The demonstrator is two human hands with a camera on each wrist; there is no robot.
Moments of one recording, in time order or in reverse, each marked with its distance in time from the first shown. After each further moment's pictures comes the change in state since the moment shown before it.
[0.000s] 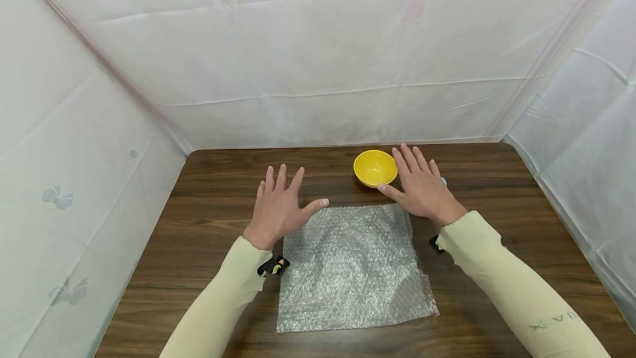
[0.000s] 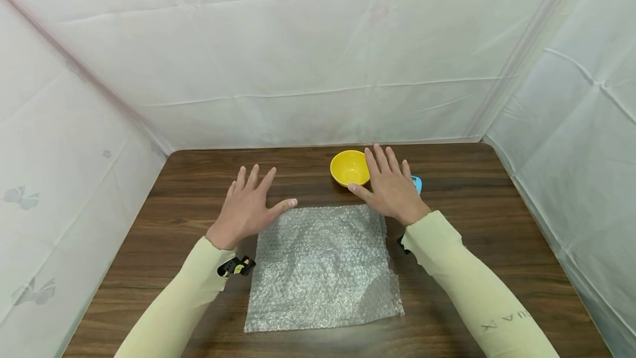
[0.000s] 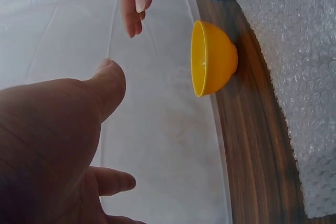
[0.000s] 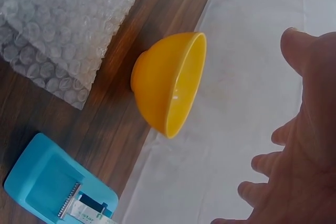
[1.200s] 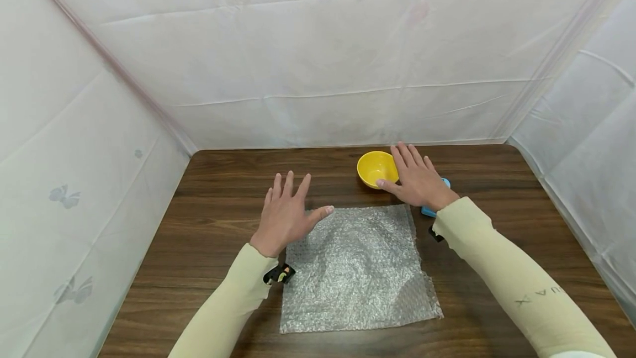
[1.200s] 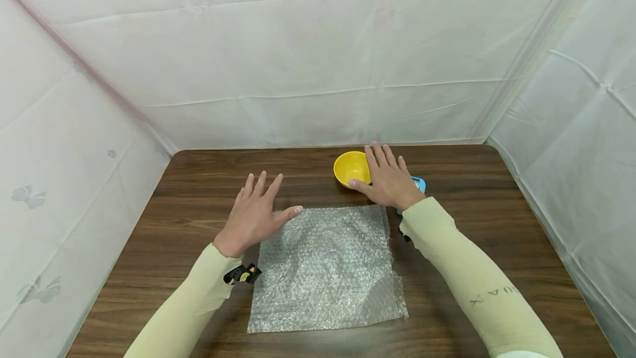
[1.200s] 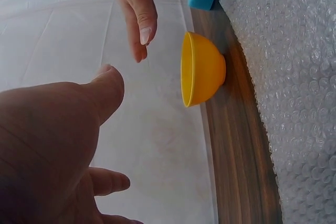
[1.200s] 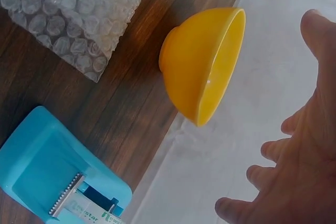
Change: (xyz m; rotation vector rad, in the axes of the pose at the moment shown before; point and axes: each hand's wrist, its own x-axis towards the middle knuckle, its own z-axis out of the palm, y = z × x) left_hand -0.004 0.006 0.015 -0.013 0.001 0.000; right_hand 0.034 0.018 0.008 -0.036 -0.092 -0.010
